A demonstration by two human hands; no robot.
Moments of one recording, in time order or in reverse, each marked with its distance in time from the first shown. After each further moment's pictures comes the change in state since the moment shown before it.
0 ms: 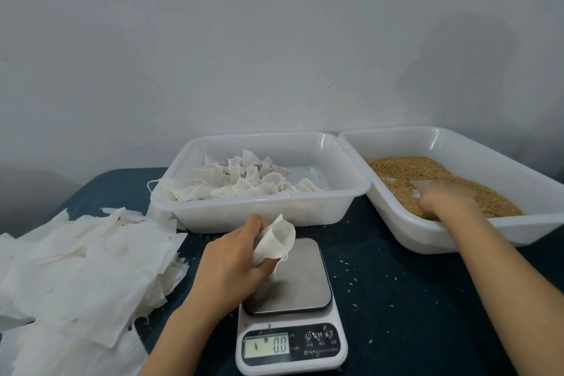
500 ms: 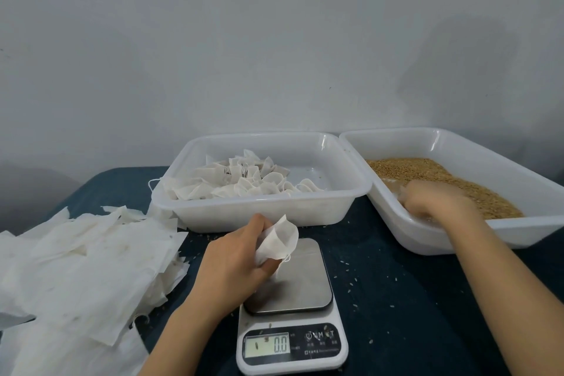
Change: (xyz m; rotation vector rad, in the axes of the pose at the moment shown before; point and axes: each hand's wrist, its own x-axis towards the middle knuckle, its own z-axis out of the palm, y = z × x) left_hand -0.001 0.002 -0.002 0.005 -0.007 0.018; right_hand -0.022 -0.018 -0.013 0.063 -0.044 -0.086
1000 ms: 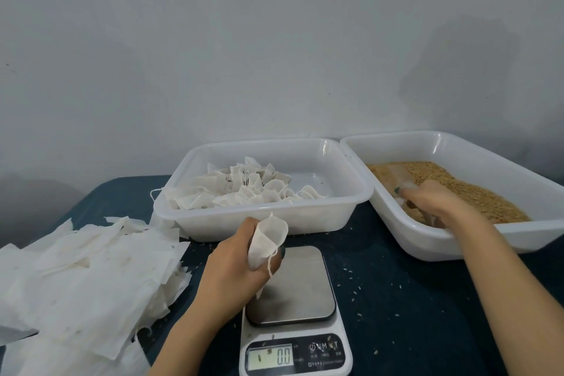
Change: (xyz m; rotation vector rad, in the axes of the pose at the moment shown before) left_hand 0.001 0.000 0.000 -0.314 0.044 -0.162; right_hand 0.013 0.013 0.008 0.733 0.017 0.012
